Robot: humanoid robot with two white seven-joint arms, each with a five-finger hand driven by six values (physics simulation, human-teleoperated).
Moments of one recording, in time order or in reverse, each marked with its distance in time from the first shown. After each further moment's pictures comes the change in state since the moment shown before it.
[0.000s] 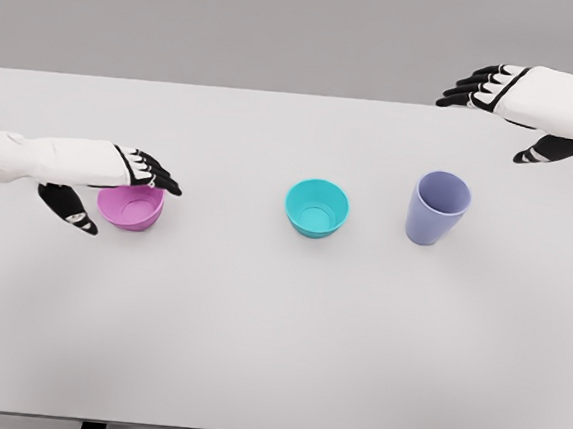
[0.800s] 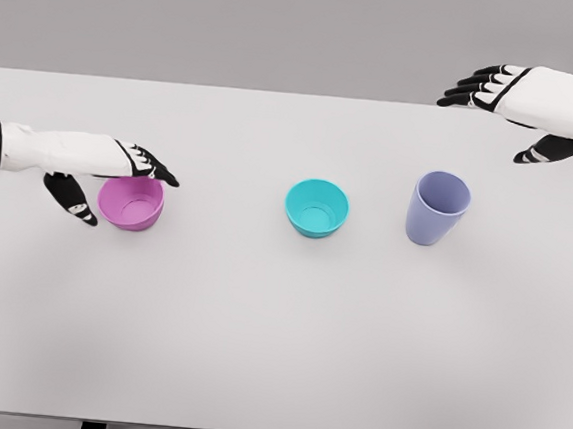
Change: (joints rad) left arm -0.101 -0.050 -0.119 0.134 0.002 0.000 0.000; right arm 0.000 0.001 0.000 0.005 0.000 0.000 0.000
